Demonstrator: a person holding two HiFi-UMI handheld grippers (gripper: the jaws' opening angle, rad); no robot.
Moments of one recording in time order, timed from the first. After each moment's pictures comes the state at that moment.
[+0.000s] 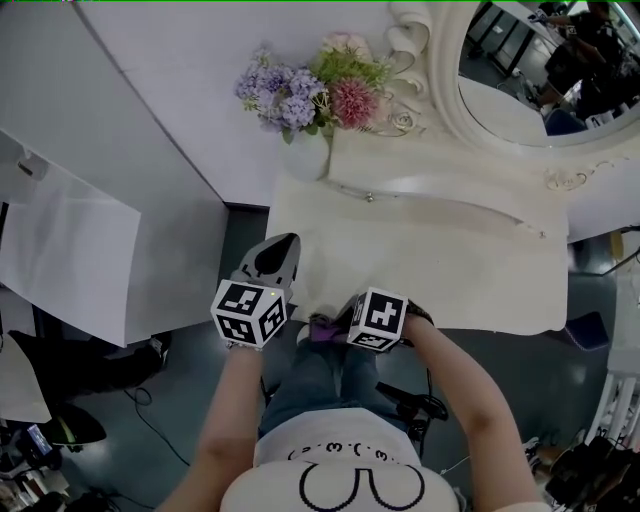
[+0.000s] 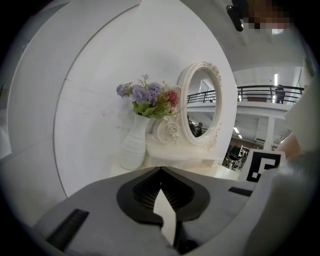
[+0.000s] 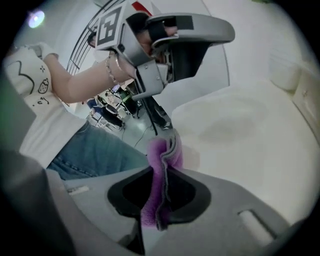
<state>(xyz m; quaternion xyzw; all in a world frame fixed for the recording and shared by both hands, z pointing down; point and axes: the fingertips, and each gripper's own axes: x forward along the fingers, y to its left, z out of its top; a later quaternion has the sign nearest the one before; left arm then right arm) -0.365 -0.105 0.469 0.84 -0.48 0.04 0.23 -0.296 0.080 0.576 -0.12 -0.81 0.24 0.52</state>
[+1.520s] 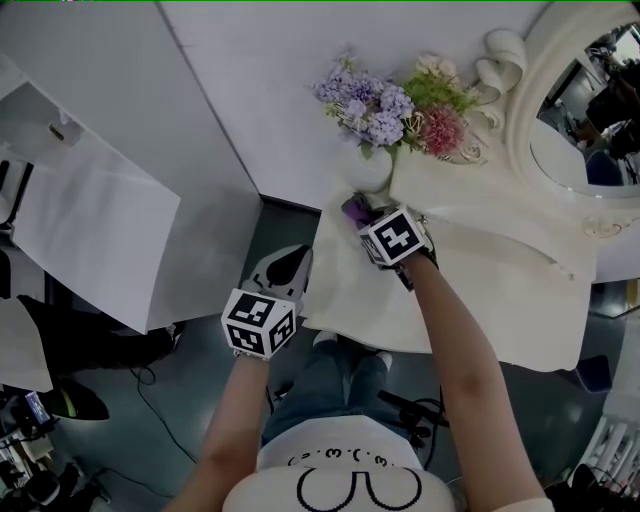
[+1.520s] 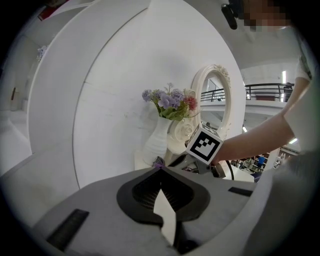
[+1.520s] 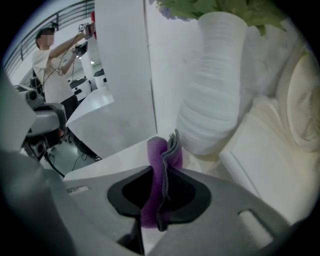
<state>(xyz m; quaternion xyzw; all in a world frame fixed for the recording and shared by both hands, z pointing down) -0.444 -0.098 0.485 0.82 -0.52 0.05 0.24 -0.362 -0.196 0.584 0.26 -0.83 0.15 0.48</state>
